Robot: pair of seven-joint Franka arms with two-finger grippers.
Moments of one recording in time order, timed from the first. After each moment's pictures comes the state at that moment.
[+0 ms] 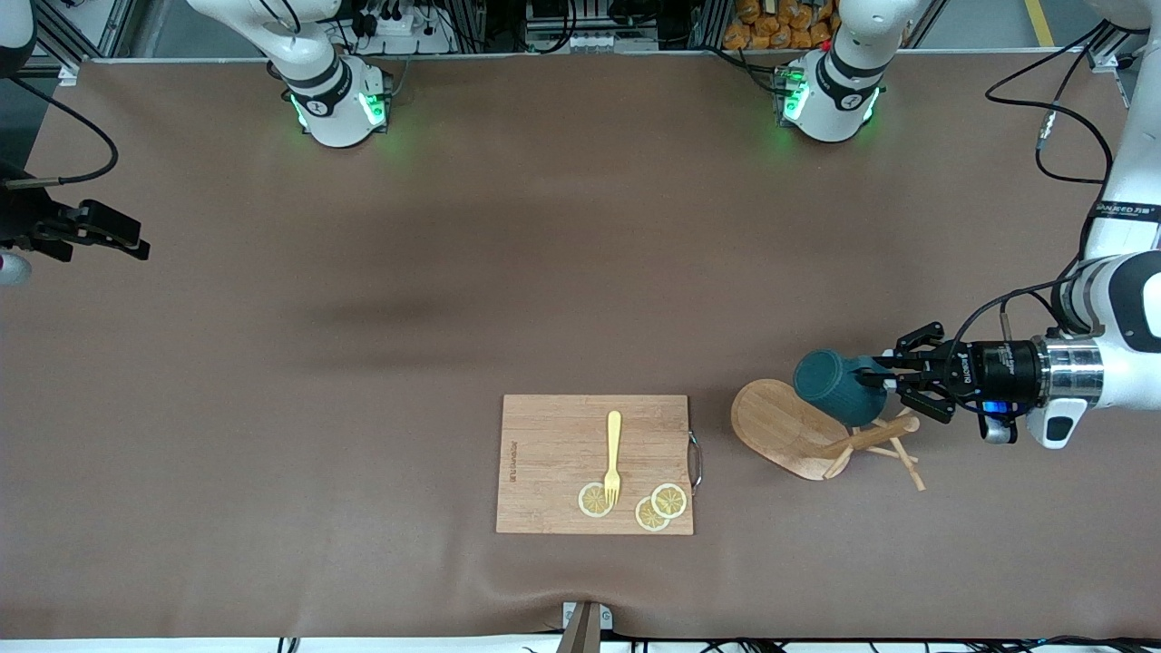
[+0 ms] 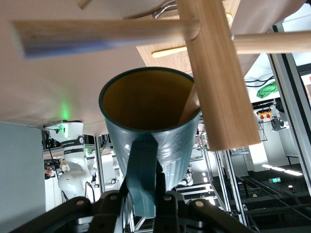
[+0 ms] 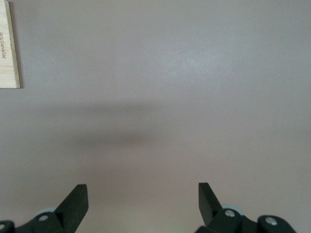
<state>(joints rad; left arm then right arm) 0.80 0.77 -0.90 -1.53 -0.67 1.80 -1.00 -0.05 0.02 -0.01 -1.60 0.01 1.55 -0.07</state>
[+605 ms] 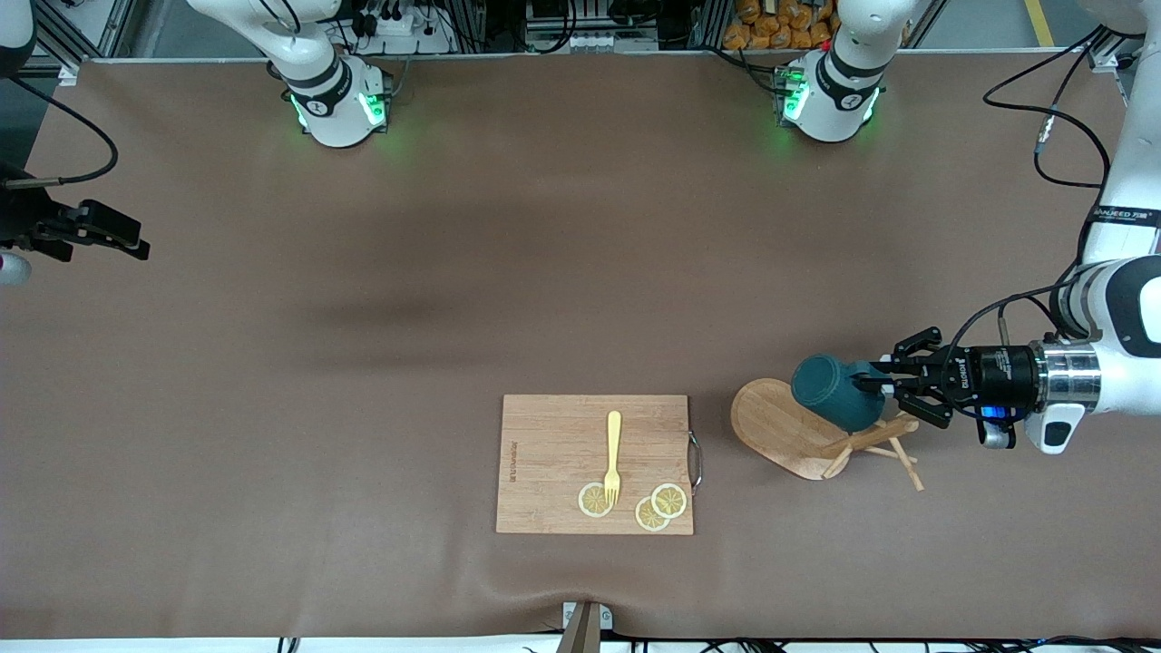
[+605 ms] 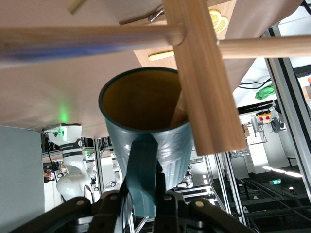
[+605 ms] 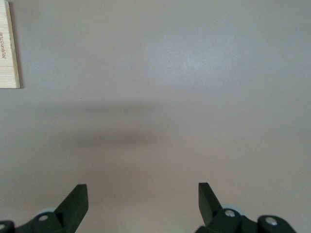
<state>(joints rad) 0.77 0.77 -0.87 -1.50 -0.67 1.80 -1.00 -0.05 0.02 -0.02 -1.60 0.01 1.55 -0.07</state>
